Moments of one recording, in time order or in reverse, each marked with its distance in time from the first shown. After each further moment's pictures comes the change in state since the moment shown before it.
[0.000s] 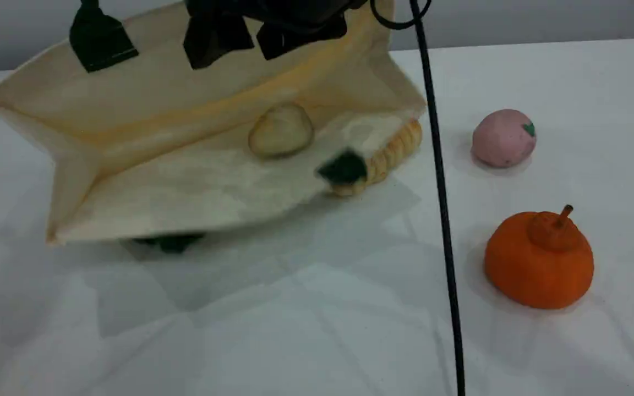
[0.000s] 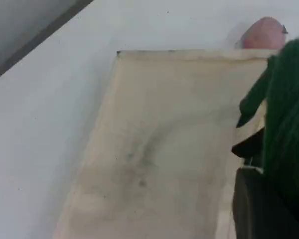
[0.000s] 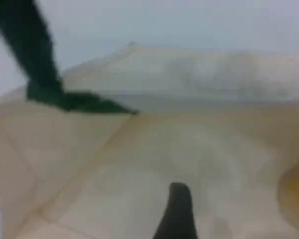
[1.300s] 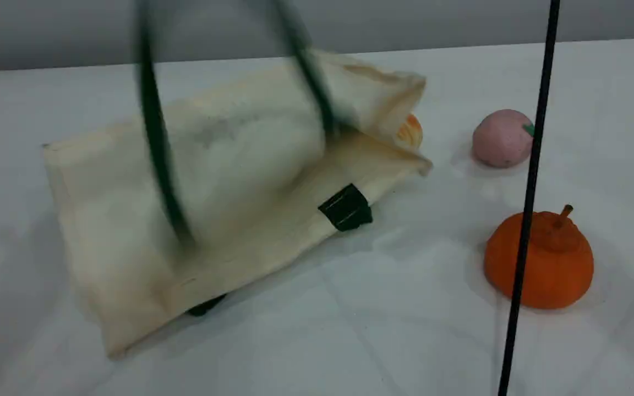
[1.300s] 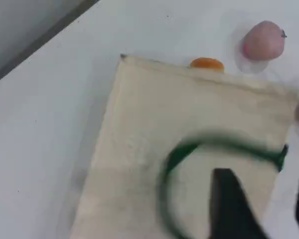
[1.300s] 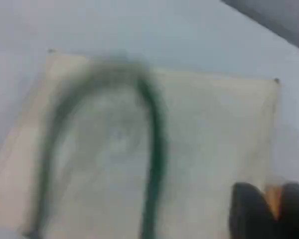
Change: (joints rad) left arm 0.000 0.000 0.000 -0.003 -0.003 0.000; right arm -0.259 -0.273 0.001 -0.363 0.271 0.099
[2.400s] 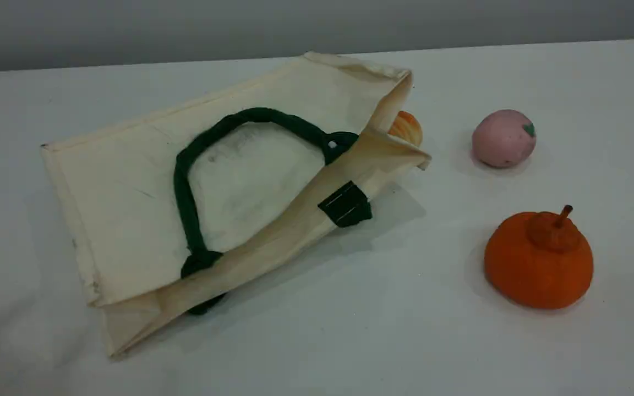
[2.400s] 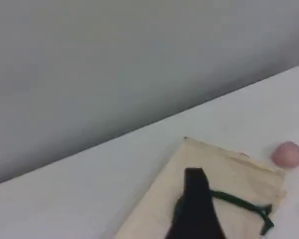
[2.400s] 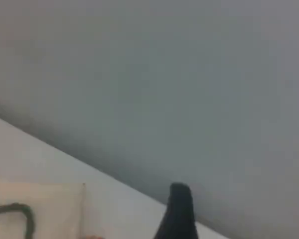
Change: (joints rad) left arm 0.000 -0.677 0.105 0.229 0.004 -0.364; right arm 0.000 -0.929 -0.050 -0.737 0.356 0.561
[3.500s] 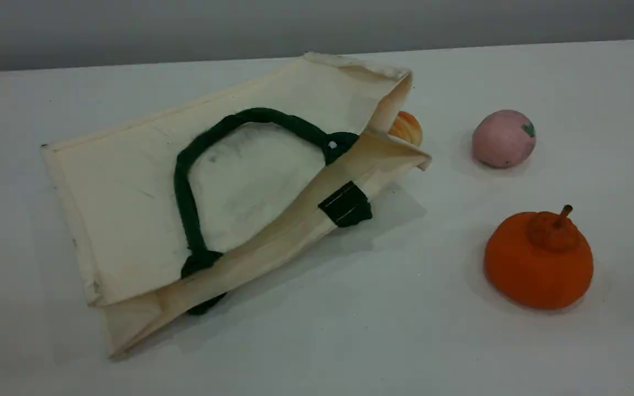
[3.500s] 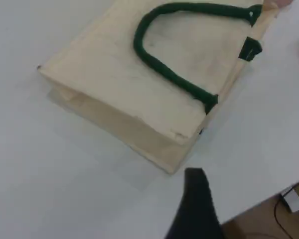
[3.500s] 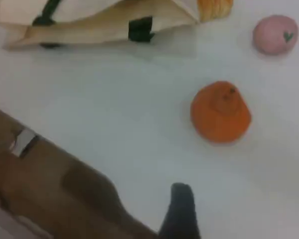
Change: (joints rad) left arm 0.000 -0.968 1.245 -0.039 -0.132 0.027; right arm 0.001 -0.436 0.837 0.229 0.133 0.035
